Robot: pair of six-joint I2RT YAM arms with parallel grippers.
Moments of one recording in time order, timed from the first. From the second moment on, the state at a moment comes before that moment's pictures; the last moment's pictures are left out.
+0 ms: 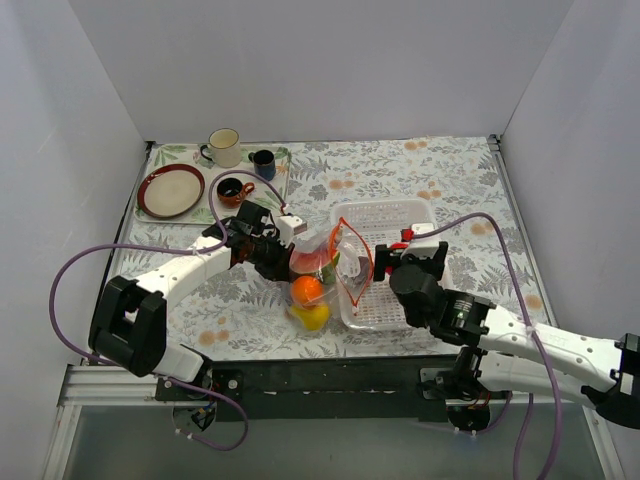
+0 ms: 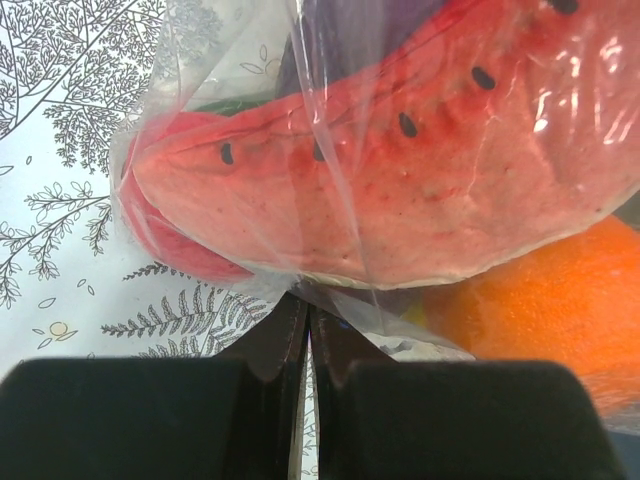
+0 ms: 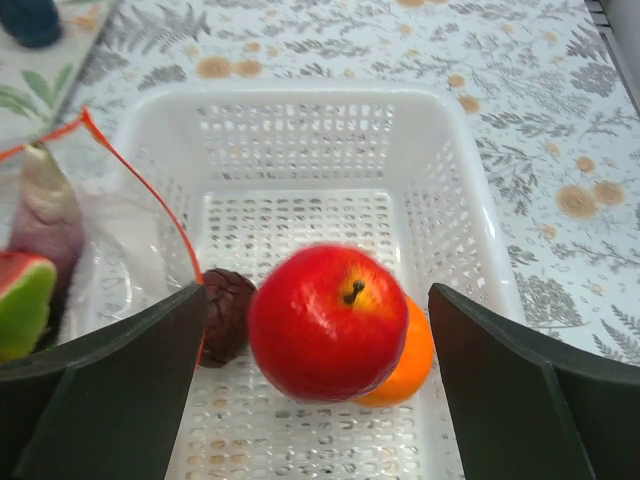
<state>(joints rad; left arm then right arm) -0.48 1.43 0.92 -0.53 0.46 0.18 1.16 0.84 0.64 -0.21 1.02 0.37</state>
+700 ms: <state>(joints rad) -0.47 1.36 0.95 -0.56 0.46 0.19 1.13 1.14 0.68 0.06 0.60 0.10</state>
